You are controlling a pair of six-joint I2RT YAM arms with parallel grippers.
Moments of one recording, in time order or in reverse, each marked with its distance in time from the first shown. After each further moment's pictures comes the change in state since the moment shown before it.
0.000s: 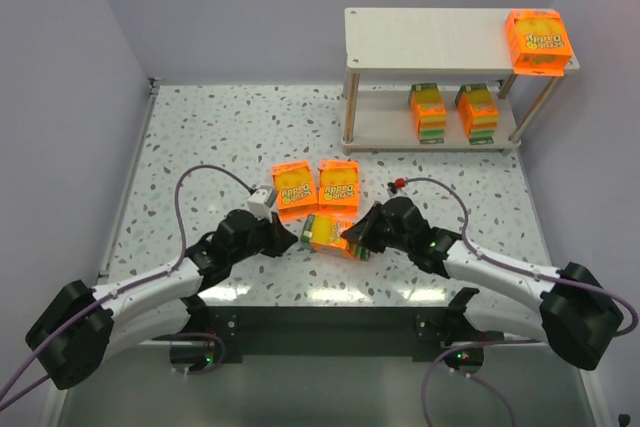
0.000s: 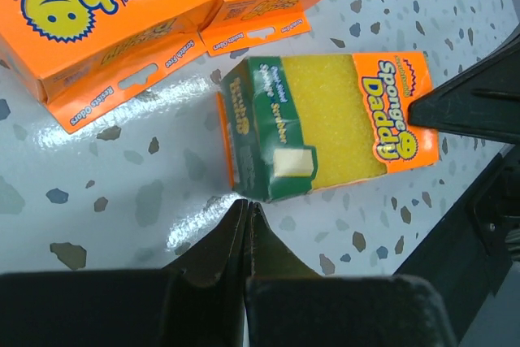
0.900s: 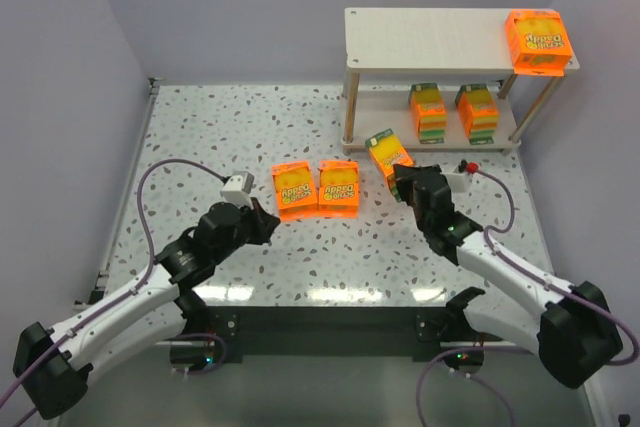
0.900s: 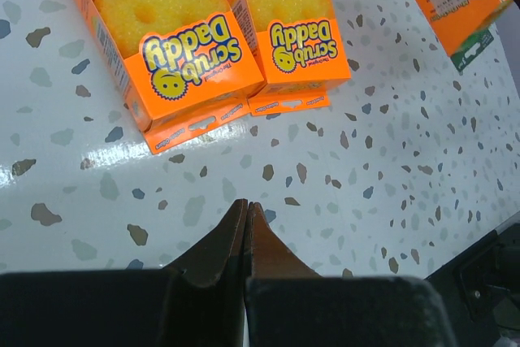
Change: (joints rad) left arm -0.007 -0.259 0.187 -0.423 -0.234 -0.052; right arm -0.258 -0.134 0.048 0.075 0.526 0.156
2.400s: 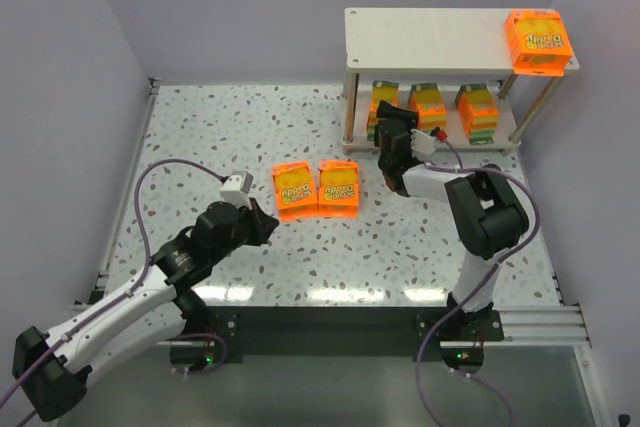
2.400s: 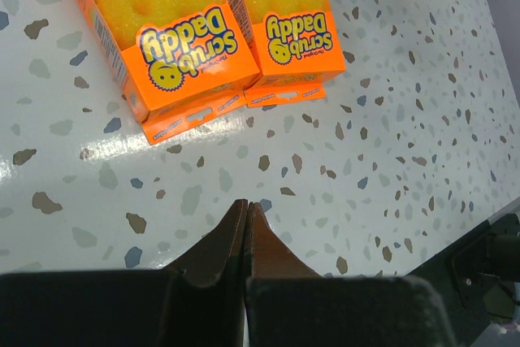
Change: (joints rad) left arm 0.000 -0.027 0.031 -0.071 0.016 -0.006; right arm -0.112 0.901 0.502 0.515 0.162 0.309
